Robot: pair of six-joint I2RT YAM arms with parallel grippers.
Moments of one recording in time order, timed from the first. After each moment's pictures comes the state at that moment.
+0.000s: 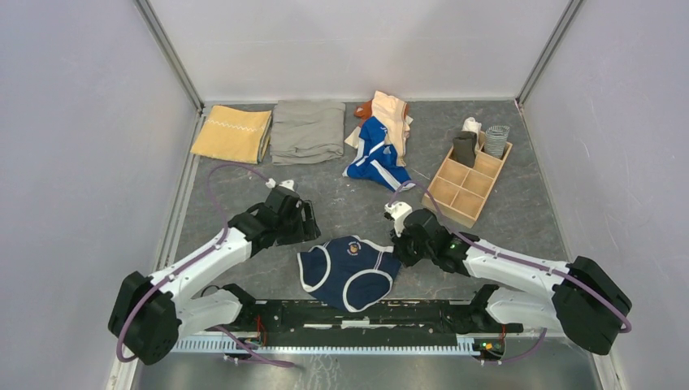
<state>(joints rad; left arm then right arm) -0.58 1.07 0.64 -0.51 -0.06 -0.68 0.84 1.14 0.47 -0.18 -0.04 0.22</state>
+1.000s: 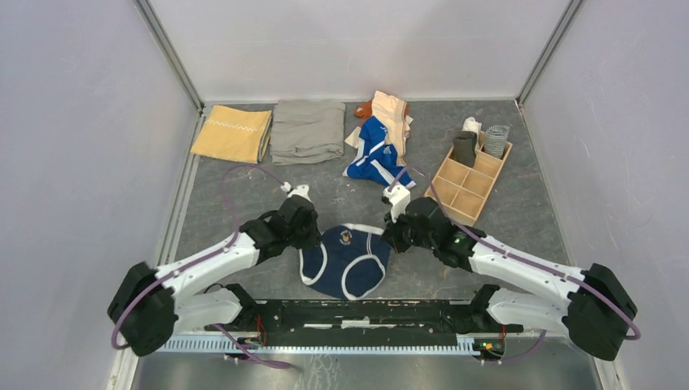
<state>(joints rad) -0.74 1.16 0.57 -0.34 -0.10 -0.71 0.85 1.09 0.54 -0.13 -0.06 0.22</state>
